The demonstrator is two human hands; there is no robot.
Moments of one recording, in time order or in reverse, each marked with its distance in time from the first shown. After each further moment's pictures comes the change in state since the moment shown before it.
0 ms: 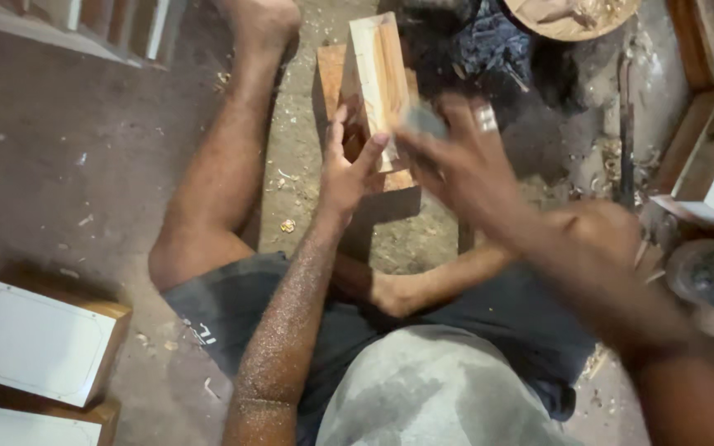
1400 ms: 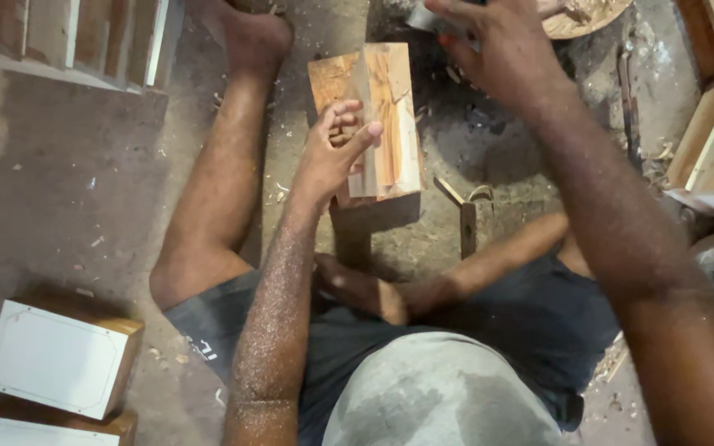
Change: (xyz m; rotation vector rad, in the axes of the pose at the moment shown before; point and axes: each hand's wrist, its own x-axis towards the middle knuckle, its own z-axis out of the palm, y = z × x) left_hand 0.038 0.053 -0.010 0.203 -0.138 -0.161; right_hand 0.084 0.101 -0.020 0.030 -0.044 0.254
